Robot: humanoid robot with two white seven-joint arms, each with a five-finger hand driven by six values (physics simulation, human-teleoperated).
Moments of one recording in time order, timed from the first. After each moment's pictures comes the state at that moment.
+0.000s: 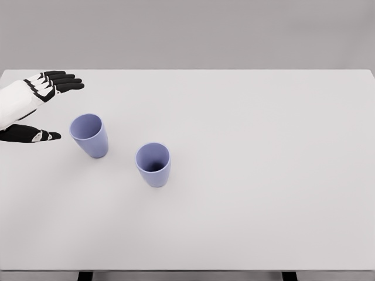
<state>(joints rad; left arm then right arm) -0.10 0.97 -0.08 -1.76 -0.13 -0.61 -0.24 0.00 0.00 -0.23 0.04 0.14 -0.09 0.04</state>
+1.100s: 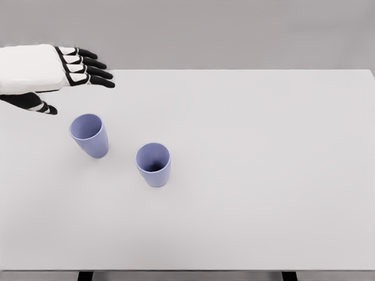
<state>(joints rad) -1.55 1.28 -1.56 -1.79 -0.03 -0.61 -0.23 0.00 0.00 -0.22 0.05 0.14 -0.09 0.04</state>
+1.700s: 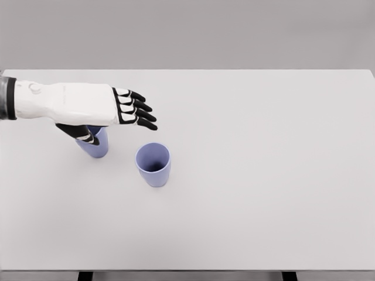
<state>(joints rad) -1.53 1.10 -1.64 -1.79 -0.03 -0.61 -0.24 0.00 0.00 -0.22 0.05 0.14 -0.09 0.04</state>
